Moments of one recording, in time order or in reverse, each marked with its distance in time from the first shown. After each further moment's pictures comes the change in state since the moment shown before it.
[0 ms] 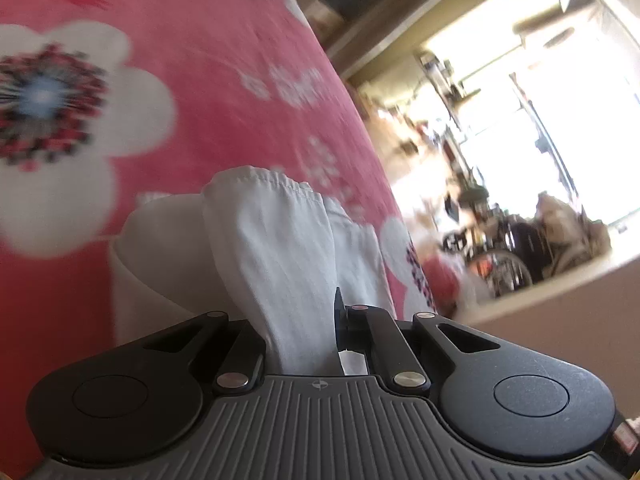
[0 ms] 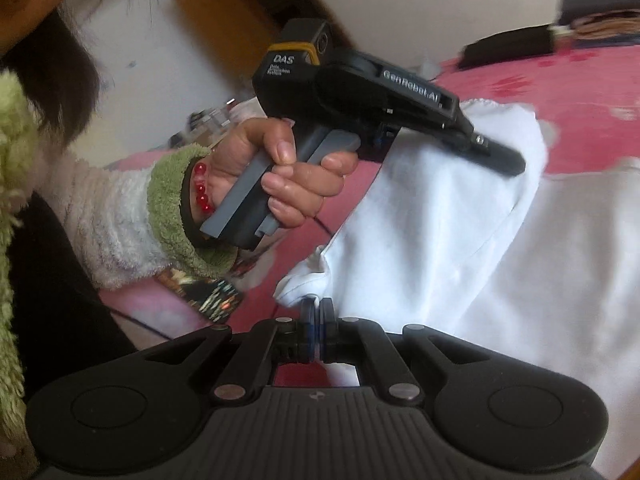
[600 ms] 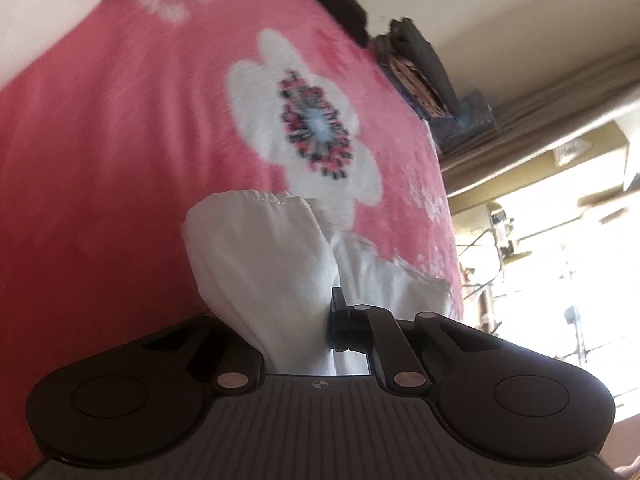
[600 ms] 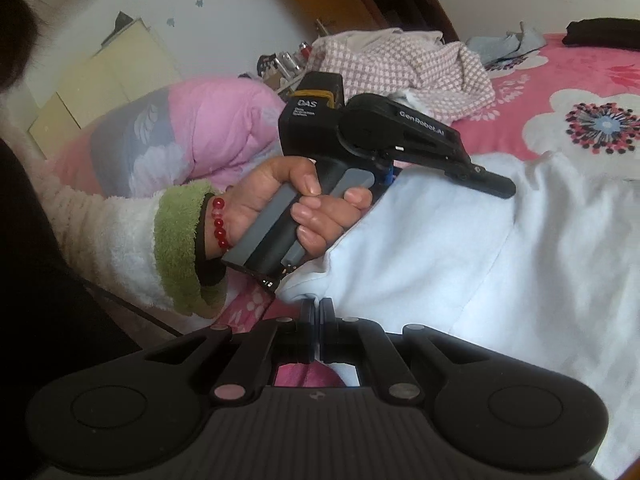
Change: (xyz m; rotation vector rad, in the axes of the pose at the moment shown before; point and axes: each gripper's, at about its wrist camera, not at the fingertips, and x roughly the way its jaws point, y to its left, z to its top) left arm -0.134 0.109 -0.101 -0.394 -0.373 0.112; right arm 0.095 0.048 0.006 -0.170 0.164 0.215
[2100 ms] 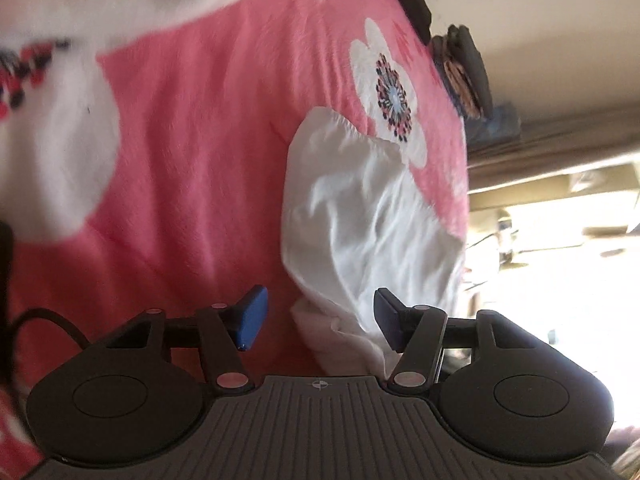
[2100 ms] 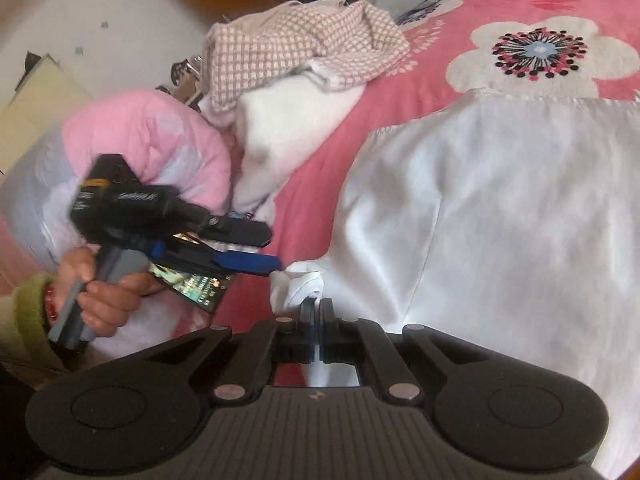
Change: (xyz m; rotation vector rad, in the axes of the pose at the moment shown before) left arm -0.089 0.081 -0.054 -0.263 0.091 -0.018; right arm 0.043 -0.034 0.002 0.231 0.044 -0.131
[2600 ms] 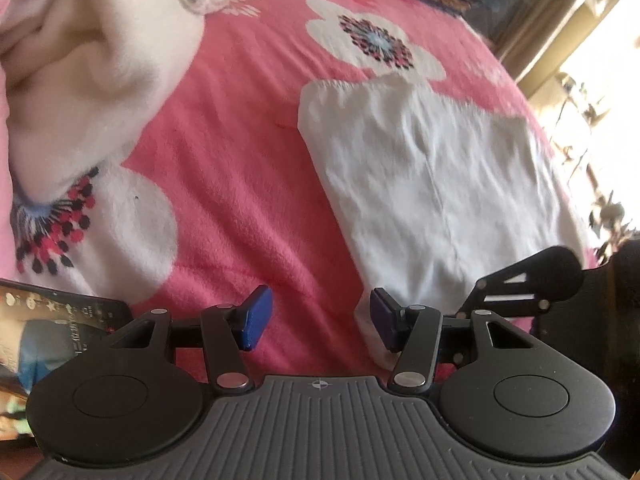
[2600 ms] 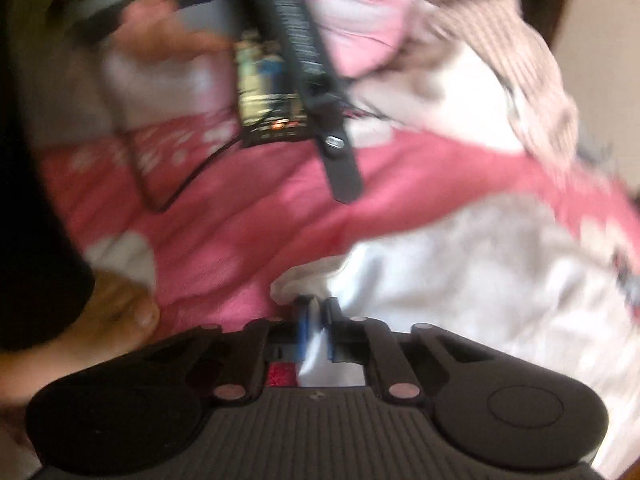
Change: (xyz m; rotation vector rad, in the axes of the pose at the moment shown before) left arm -0.021 -0.041 -0.041 0.564 -0.003 0.394; right arm 0.066 0.081 -0.062 -0.830 0.189 -0.207
